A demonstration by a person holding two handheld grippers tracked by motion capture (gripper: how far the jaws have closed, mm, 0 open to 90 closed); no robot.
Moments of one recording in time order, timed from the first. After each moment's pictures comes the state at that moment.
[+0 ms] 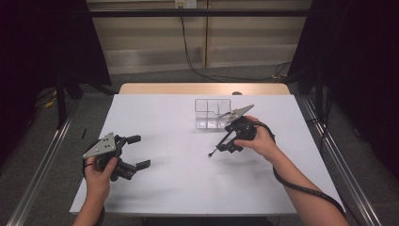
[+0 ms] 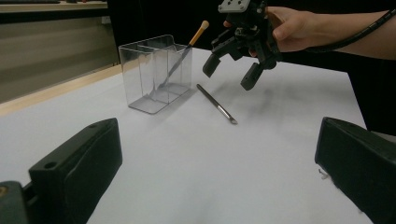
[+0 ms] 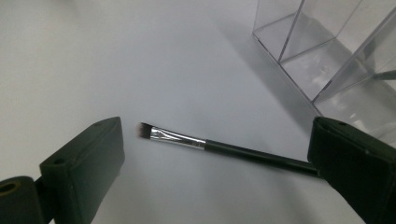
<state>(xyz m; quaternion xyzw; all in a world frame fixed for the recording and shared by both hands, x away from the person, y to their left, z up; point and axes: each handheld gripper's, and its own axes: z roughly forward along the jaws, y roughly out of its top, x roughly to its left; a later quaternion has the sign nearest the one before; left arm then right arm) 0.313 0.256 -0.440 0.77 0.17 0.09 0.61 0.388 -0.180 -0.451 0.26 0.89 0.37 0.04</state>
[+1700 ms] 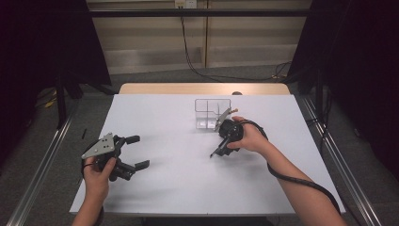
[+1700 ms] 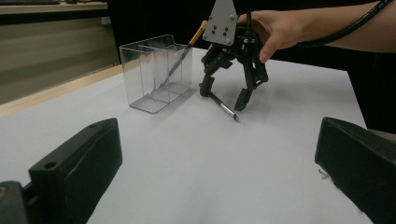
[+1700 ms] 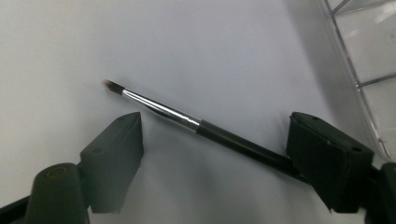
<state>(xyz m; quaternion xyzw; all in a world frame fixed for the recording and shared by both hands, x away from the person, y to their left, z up) 0.313 0.259 -0.440 0.77 0.16 0.10 0.61 0.404 -0.149 -0.465 0.18 0.96 0.21 0.03</state>
